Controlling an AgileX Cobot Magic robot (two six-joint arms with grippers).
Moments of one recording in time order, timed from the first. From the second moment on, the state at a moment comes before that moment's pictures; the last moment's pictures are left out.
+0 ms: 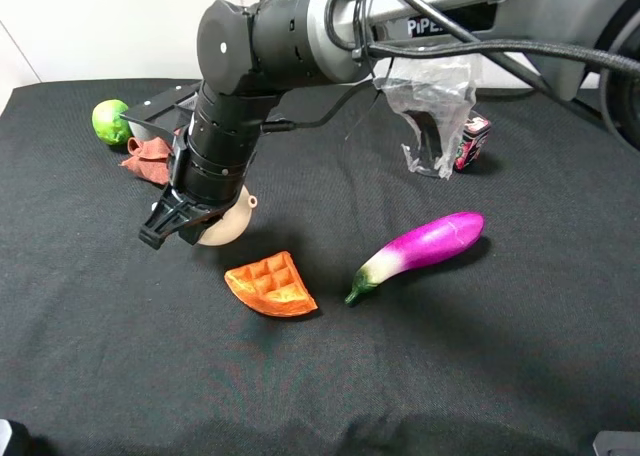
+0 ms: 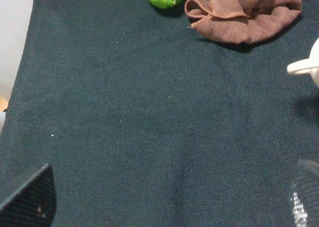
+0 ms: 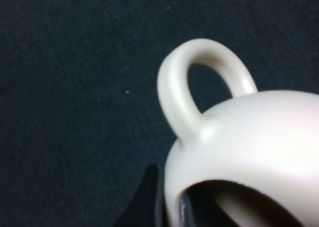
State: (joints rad) left arm -0.04 -0.01 -0.51 0.03 1.11 -0.03; right arm 0.96 2.22 -1.66 0.46 0.82 -0.42
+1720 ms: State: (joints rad) left arm -0.04 -0.01 -0.51 0.03 1.11 -0.03; right arm 0.95 2.29 -1.66 0.32 0.78 -0.37
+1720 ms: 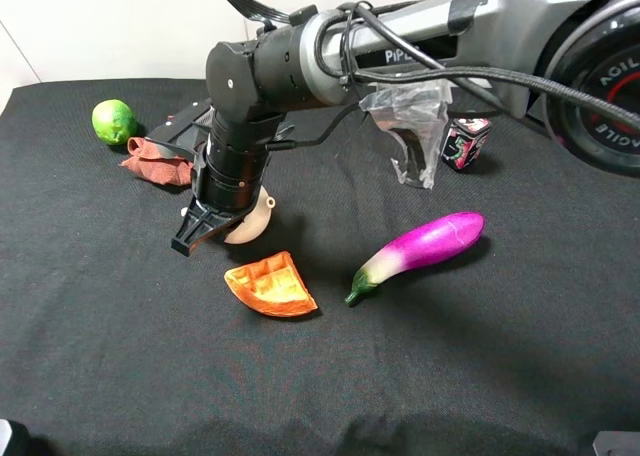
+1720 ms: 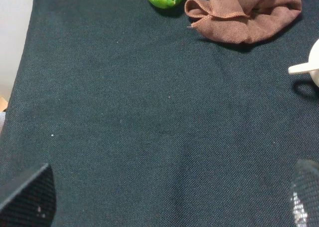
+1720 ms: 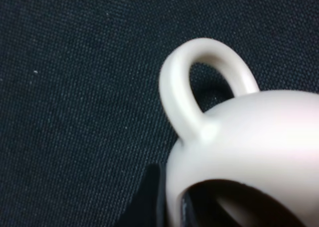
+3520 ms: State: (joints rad) left arm -0.04 -0.01 -0.51 0.03 1.11 -0.03; right arm 0.95 2.29 -1.66 0.16 0.75 -0.33
